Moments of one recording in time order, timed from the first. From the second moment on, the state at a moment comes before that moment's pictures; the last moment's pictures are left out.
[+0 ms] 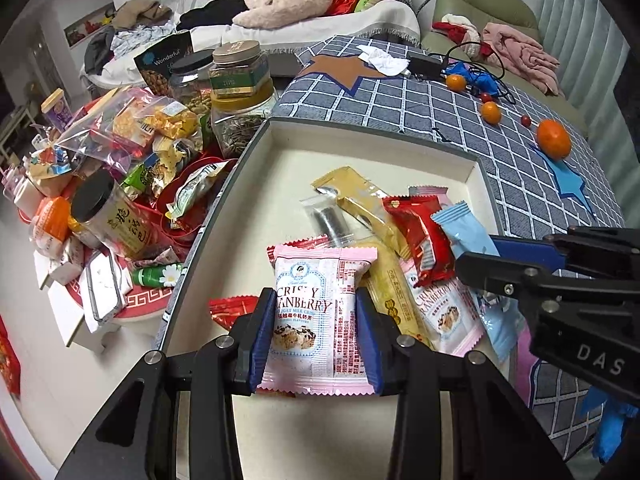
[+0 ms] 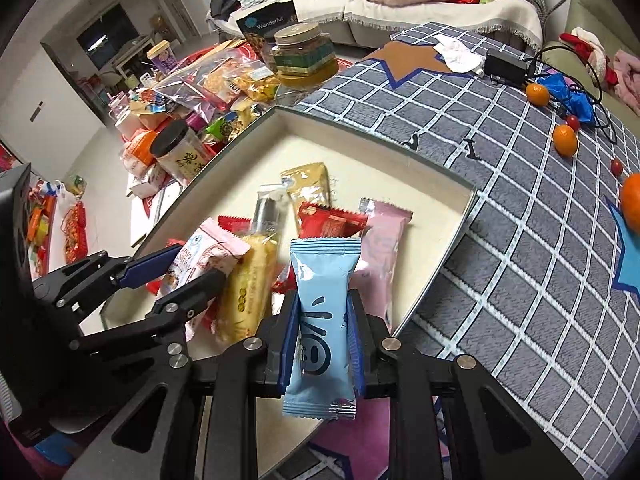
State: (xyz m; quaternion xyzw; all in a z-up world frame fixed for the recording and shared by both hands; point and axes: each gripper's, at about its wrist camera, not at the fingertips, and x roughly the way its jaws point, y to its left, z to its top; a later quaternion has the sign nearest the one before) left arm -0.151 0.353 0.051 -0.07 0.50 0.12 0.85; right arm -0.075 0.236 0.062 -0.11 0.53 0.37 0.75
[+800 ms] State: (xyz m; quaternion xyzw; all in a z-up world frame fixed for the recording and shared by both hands) left arm -0.161 0.344 0.062 -0.05 0.50 0.11 0.86; right arm -0.087 0.242 0.075 -0.12 0.52 0.39 0.75
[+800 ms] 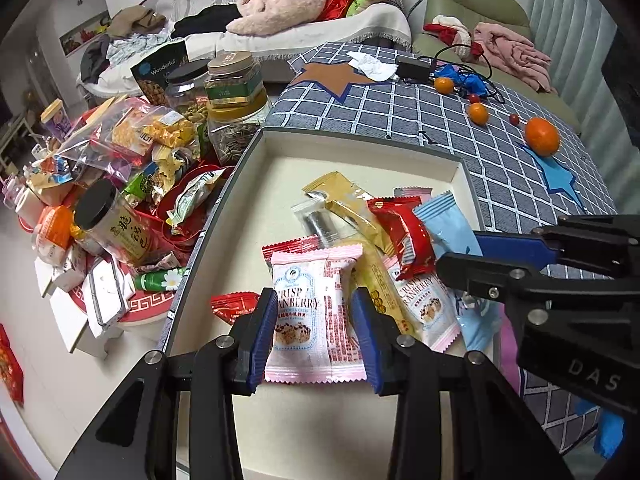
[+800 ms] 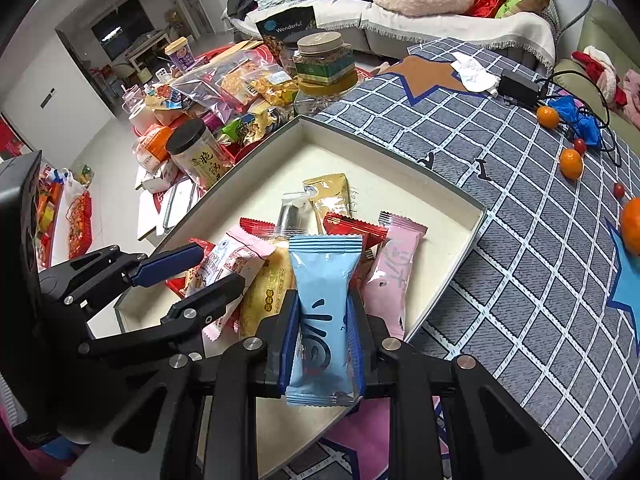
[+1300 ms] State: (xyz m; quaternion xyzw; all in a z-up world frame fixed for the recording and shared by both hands) left arm -0.175 0.348 0.054 -0.07 0.50 0.13 0.85; right arm -0.092 0.247 0.067 -0.14 0.54 0.38 0.74
